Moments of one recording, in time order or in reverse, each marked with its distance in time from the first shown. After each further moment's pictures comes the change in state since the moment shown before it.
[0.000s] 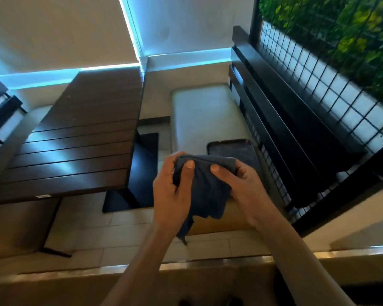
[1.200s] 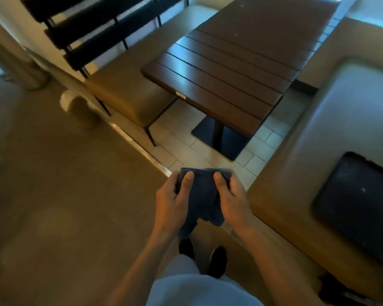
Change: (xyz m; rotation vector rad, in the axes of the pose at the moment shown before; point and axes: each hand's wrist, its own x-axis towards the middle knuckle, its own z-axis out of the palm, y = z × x) left_hand -0.141 -0.106 -0.211 0.157 0.587 -0.629; right_hand -0.040 0.168 0.240 -0.280 -0.664 0.232
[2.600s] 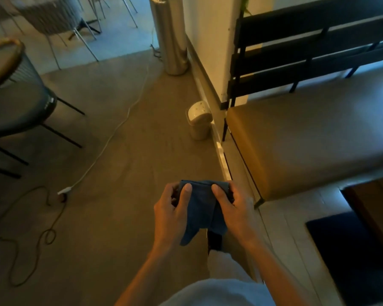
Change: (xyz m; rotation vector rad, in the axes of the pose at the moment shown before) left_hand 0.364 -0.137 -0.435 -0.053 0.719 -0.237; right_hand 0.366 -0.045 0.545 -0.397 -0.606 -0.191
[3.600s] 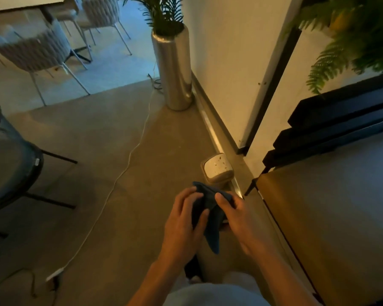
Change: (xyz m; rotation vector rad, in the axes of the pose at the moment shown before) left_hand 0.470 -0.004 -0.051 0.386 -0.304 0.367; right_hand 0.425 -0.108 0.164 0.351 -0.131 0.363
